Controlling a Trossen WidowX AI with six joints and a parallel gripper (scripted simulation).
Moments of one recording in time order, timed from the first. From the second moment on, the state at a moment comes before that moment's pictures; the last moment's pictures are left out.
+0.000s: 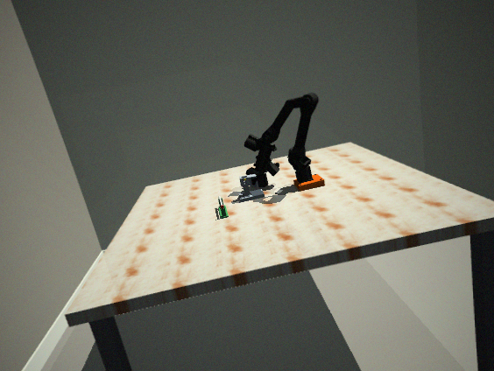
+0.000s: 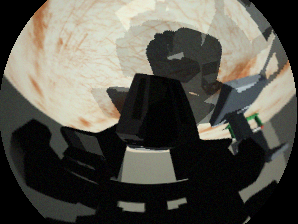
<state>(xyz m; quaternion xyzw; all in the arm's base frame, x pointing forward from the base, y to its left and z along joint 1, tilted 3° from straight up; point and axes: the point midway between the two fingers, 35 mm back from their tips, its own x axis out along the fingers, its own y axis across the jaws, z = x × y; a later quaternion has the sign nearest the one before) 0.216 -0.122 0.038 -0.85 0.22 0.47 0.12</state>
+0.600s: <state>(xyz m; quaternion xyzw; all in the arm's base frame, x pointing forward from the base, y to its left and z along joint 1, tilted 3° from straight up) 0.219 -0.124 0.094 -0.85 0.22 0.47 0.12</state>
